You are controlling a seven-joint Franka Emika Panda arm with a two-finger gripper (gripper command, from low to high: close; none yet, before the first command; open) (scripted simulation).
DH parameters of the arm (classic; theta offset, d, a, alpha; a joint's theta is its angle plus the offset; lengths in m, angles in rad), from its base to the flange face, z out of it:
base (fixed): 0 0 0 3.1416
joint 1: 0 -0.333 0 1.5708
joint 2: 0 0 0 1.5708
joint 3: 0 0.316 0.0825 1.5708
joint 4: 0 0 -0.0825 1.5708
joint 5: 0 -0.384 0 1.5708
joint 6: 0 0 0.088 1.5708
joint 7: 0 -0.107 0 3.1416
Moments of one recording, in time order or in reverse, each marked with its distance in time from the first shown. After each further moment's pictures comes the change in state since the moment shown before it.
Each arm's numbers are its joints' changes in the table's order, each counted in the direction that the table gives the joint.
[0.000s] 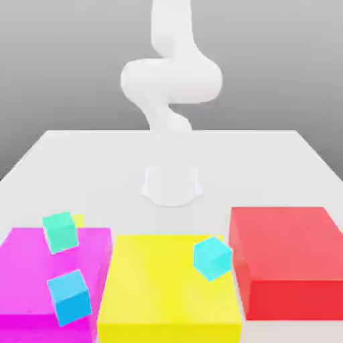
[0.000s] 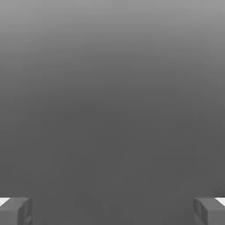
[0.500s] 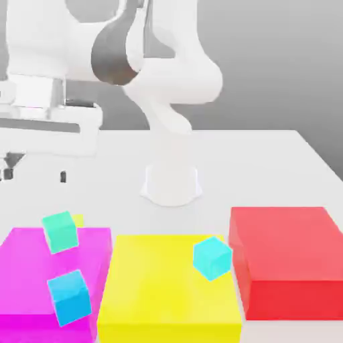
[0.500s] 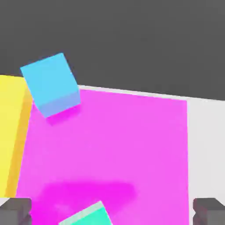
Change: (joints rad) arm 0.160 0.470 -0.477 -0.454 0.183 -0.386 0.600
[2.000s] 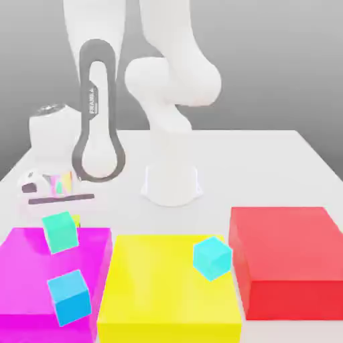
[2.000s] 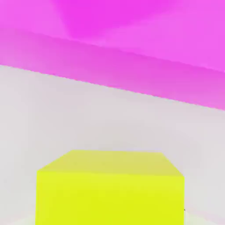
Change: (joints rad) arm 0.197 0.427 0.211 -0.065 -0.755 -0.292 0.787
